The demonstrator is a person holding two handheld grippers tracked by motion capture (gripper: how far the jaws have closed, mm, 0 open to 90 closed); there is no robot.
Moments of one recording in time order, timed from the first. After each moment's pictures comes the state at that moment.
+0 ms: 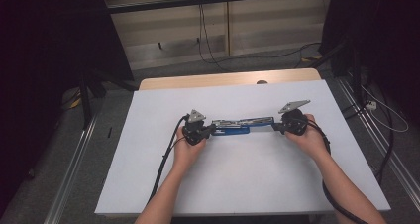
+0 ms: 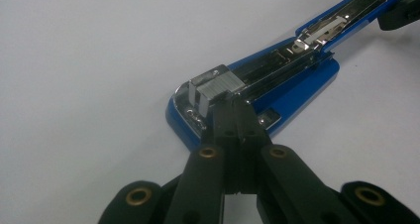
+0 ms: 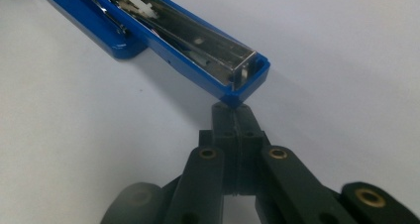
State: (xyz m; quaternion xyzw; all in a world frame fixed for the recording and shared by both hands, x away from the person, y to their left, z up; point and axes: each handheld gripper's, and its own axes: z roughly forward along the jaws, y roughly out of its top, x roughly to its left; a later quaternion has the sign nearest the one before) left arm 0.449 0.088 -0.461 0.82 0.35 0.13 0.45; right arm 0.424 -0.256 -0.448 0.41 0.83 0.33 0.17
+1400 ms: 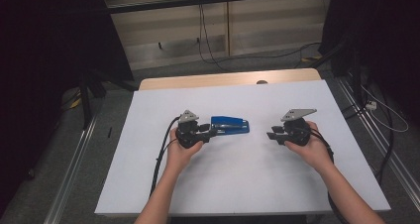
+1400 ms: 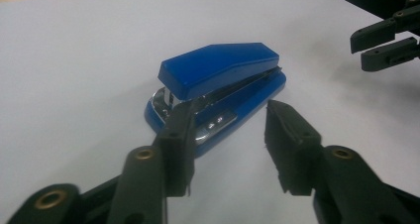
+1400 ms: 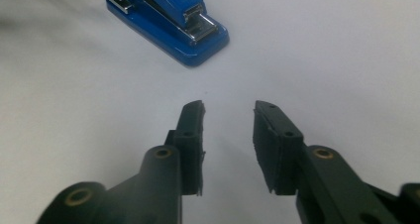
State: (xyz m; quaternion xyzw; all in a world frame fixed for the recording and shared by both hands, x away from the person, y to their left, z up) left arm 0.429 0.107 -0.438 0.80 0.35 0.08 0.48; right arm 0.385 -0.248 -0.439 0.40 0.82 0.38 0.17
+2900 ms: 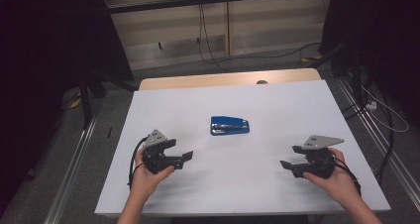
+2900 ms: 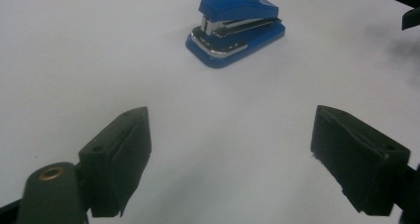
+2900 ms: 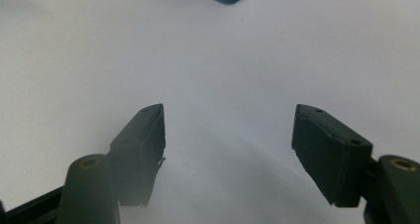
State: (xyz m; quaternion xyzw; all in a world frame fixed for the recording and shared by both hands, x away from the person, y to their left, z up) left arm 0.363 0.191 -0.427 0.80 0.36 0.11 0.47; right arm 0.298 -0.273 -0.442 0.40 0.81 0.39 0.17
